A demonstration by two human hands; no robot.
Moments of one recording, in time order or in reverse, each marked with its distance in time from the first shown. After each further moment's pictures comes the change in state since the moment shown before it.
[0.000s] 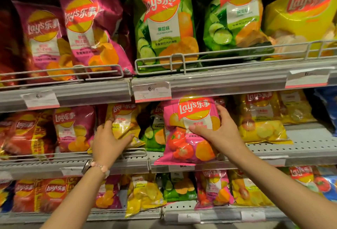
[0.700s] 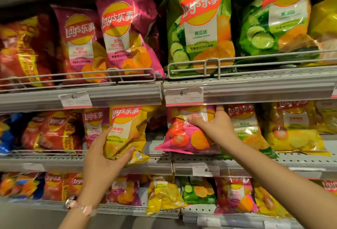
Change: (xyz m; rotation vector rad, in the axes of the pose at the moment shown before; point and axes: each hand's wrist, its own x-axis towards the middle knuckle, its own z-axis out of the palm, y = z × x) left_hand -0.045 -0.039 -0.074 -0.453 0.039 0.013; right_hand 0.042 -0.029 0.074 -0.238 0.013 0.066
